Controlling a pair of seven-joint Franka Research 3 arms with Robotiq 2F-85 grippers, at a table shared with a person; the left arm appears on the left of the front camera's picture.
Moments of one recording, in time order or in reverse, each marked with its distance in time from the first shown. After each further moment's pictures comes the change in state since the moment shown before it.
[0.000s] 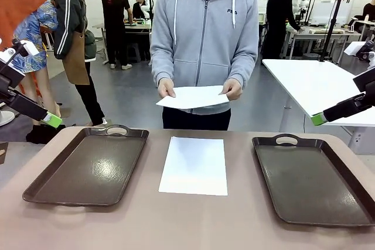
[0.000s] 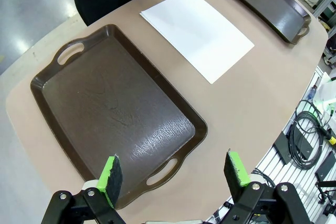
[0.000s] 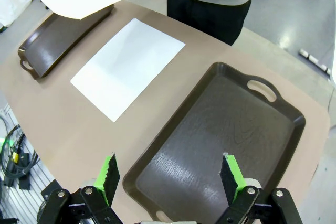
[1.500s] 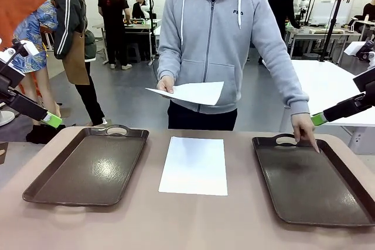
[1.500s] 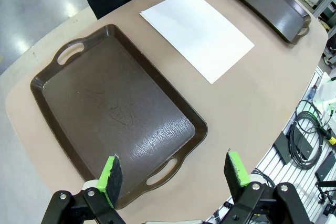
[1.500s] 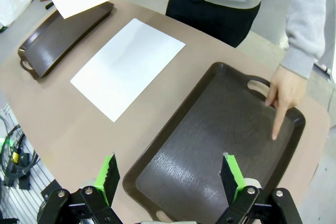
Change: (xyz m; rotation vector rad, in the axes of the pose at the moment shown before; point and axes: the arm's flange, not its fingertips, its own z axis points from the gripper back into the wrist) left arm 0.000 0.000 0.000 0.000 0.000 0.000; right arm 0.000 0.000 0.000 0.000 0.000 0.000
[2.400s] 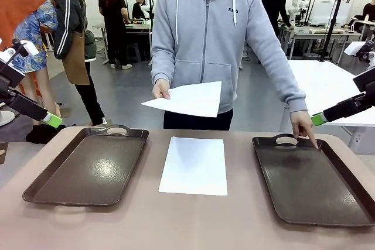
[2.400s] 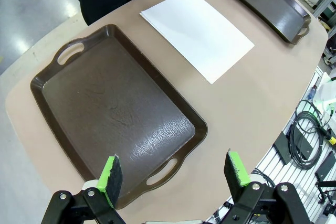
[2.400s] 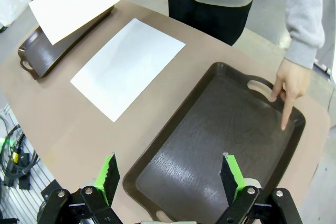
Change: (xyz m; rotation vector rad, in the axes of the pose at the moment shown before) left arm 0.000 0.000 0.000 0.000 0.000 0.000; right arm 0.000 0.000 0.000 0.000 0.000 0.000
